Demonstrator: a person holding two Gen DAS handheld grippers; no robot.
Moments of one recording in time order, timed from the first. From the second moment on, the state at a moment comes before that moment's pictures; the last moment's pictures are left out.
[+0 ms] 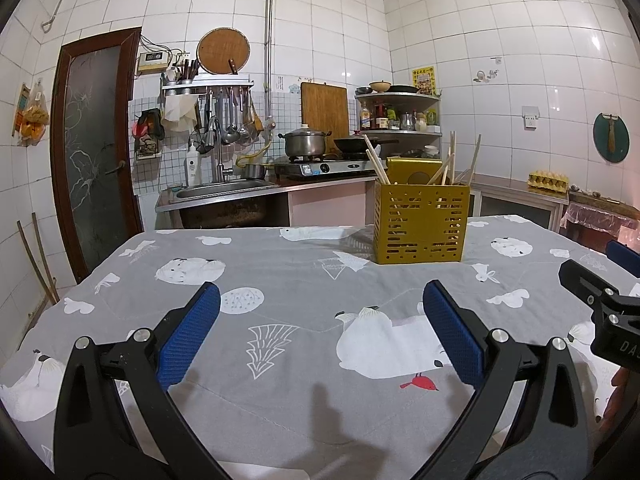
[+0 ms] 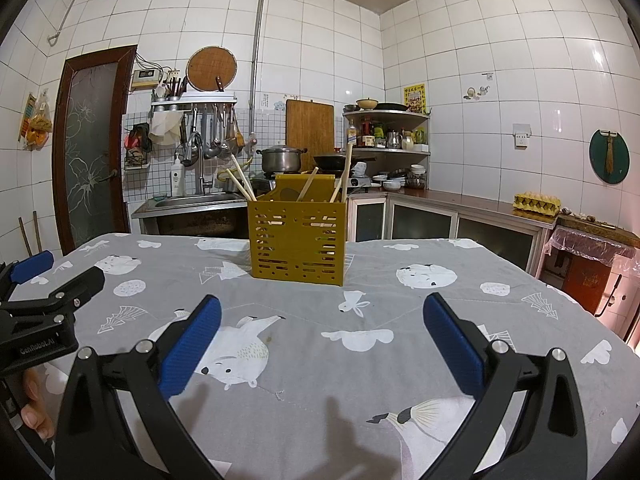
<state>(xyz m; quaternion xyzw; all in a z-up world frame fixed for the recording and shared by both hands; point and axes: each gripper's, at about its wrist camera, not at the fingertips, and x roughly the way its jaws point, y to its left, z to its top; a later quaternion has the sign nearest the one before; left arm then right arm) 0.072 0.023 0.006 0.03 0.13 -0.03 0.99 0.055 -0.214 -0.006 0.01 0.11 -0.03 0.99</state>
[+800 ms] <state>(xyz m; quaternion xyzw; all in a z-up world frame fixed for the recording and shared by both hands) 0.071 0.022 0.005 0.02 0.13 -0.03 0.99 0.055 -0.214 -0.006 0.01 0.11 -0.03 0.99</state>
